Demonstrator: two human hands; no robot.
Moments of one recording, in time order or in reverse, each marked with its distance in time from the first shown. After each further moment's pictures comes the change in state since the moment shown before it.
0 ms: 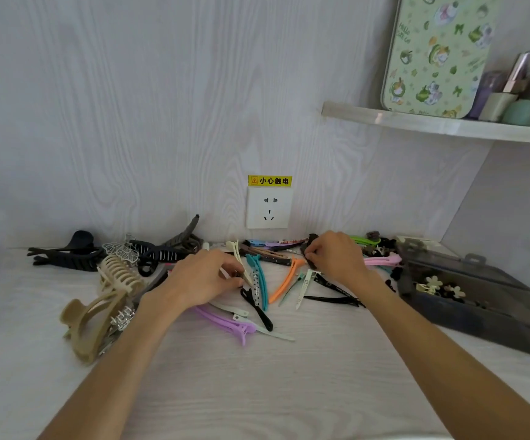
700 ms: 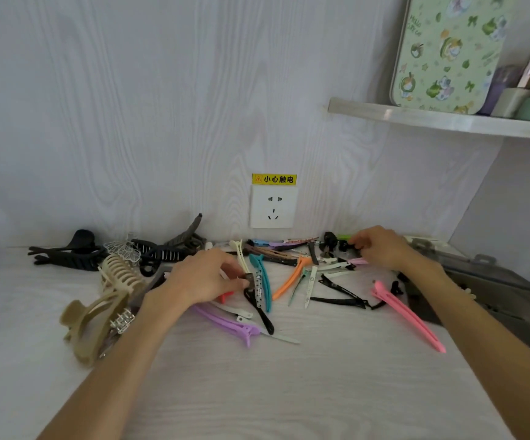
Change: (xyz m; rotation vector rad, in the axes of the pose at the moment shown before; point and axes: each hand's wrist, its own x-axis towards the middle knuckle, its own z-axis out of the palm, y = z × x) left_hand 0.007 -0.004 -0.001 -0.053 -0.059 -0.070; right_hand 0.003 0.042 -0.050 0.042 -0.281 0.209
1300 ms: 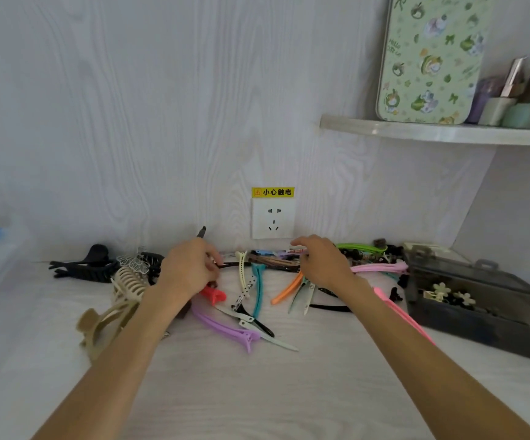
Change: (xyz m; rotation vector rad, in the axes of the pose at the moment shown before) left_hand 0.000 -0.004 -0.020 -0.027 0.292 -0.125; right_hand -0.008 -0.070 0.050 0.057 0.155 -0.235
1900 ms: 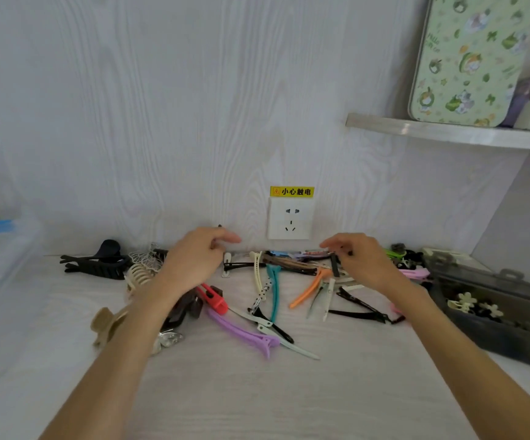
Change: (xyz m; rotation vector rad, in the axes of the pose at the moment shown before) left_hand 0.001 -0.013 -0.018 -0.217 0.019 0.091; right_hand -0.008 0.010 -0.028 0.165 0.028 -0.017
